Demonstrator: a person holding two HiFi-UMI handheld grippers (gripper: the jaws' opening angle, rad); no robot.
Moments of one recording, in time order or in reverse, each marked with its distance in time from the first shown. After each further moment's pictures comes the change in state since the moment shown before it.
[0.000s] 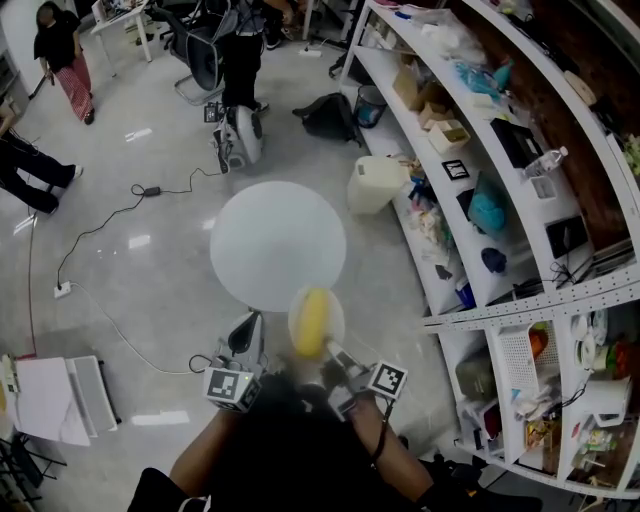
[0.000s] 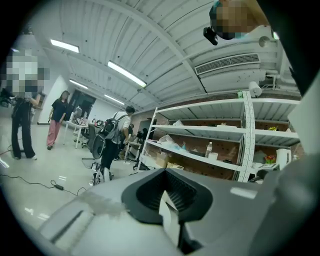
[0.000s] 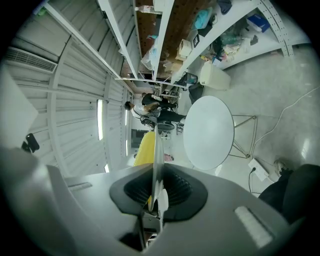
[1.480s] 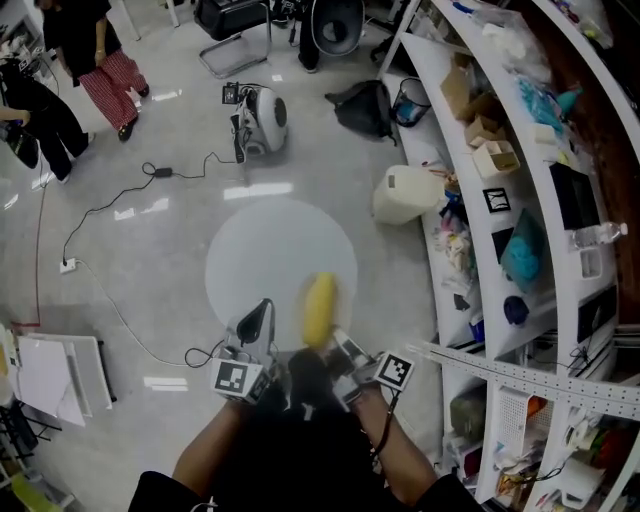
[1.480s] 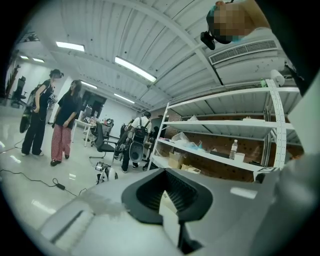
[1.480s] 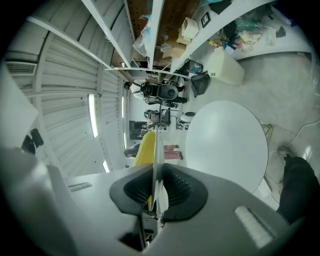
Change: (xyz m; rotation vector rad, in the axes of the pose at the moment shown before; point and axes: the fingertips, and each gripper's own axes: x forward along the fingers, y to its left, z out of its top) left arm 0.193 0.056 0.003 -0.030 0.002 0.133; right arm 0.143 -0.012 0.167 -0.019 0.146 0.009
